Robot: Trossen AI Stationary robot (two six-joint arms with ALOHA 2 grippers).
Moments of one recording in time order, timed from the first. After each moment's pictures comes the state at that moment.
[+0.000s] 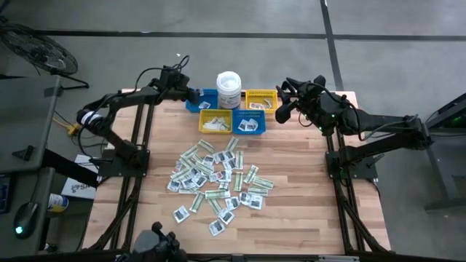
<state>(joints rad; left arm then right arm) 1.01 1.55 0.81 0.08 0.38 -0.26 -0.07 1.07 1.10 -0.07 0.82 -0.05</state>
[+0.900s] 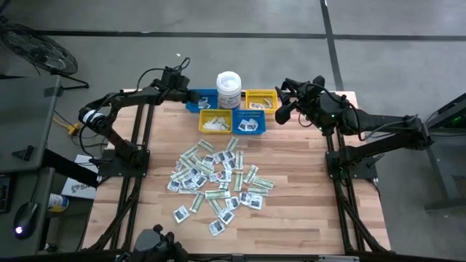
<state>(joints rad) 1.00 1.56 0.81 0.05 0.40 -0.37 -0.07 1.07 1.10 -0.08 0.80 -0.05</state>
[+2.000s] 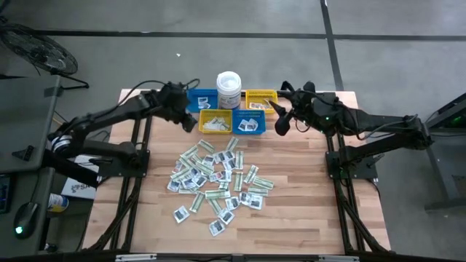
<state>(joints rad) 0.58 1.12 0.88 -0.63 0.20 -0.33 -0.06 1.07 1.10 -0.24 0.59 0.05</state>
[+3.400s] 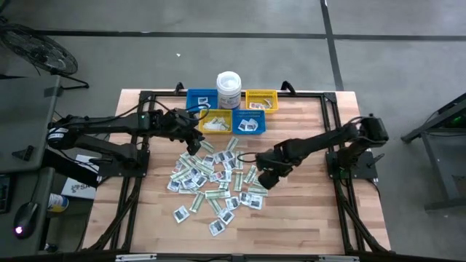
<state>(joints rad) 0.17 1.09 0.88 -0.55 -0.07 -0.40 0.14 1.67 1.10 -0.88 -0.16 1.09</state>
